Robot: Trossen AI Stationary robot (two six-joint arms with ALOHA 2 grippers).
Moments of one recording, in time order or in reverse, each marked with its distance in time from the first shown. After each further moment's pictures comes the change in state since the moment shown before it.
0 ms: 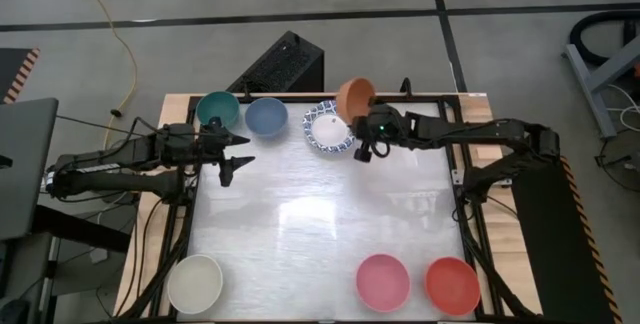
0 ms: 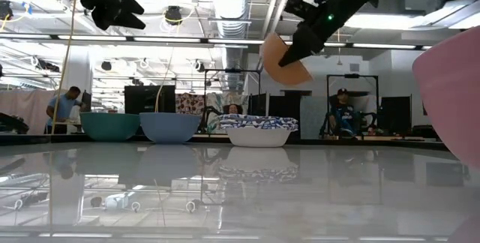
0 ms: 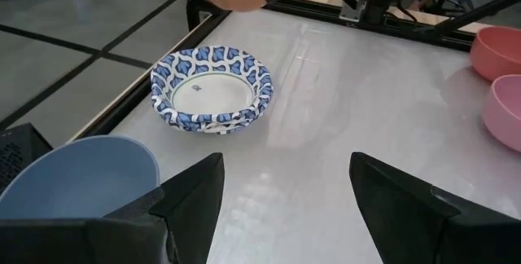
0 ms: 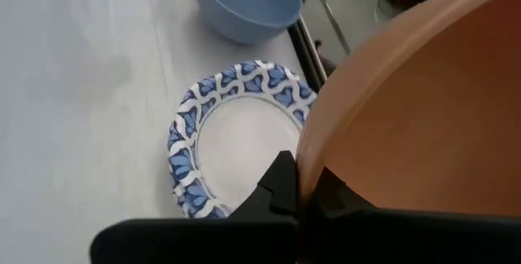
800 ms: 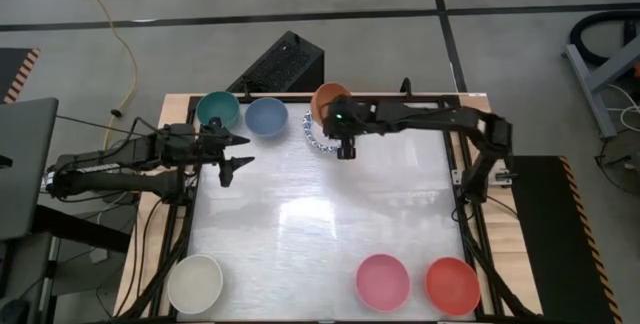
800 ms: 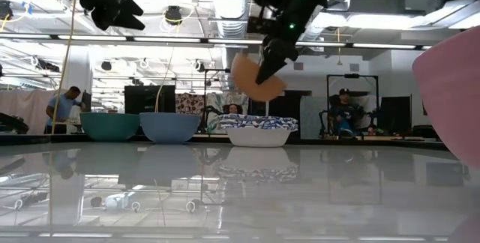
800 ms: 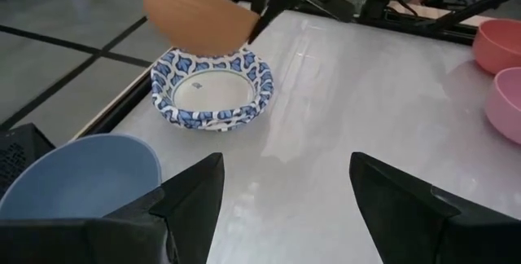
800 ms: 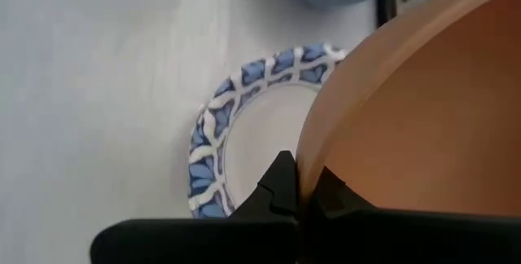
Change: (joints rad) left arm 0.000 0.000 0.000 -0.012 0.000 0.014; right arm -0.039 0.393 0.485 -0.434 -0.145 -0.102
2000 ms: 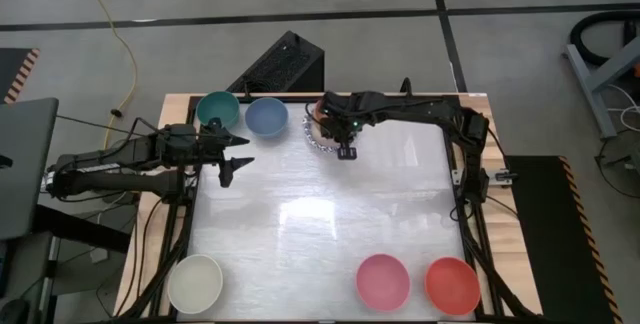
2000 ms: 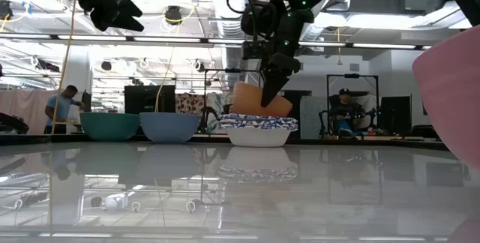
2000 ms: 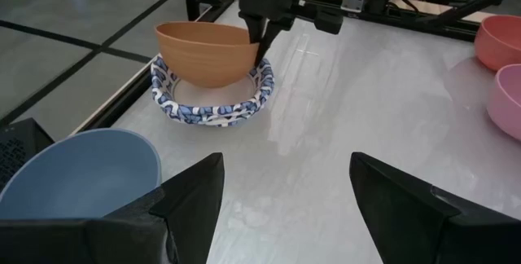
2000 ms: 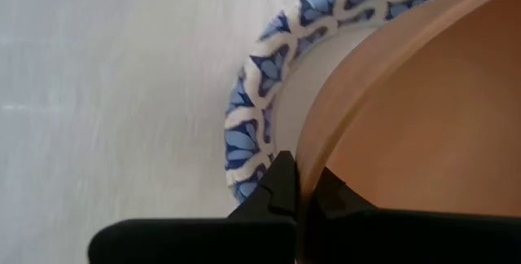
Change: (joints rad) left arm 0.000 0.000 0.000 -0.011 0.001 -0.006; right arm -0.076 0.168 0.139 -0.216 -0.166 -0.015
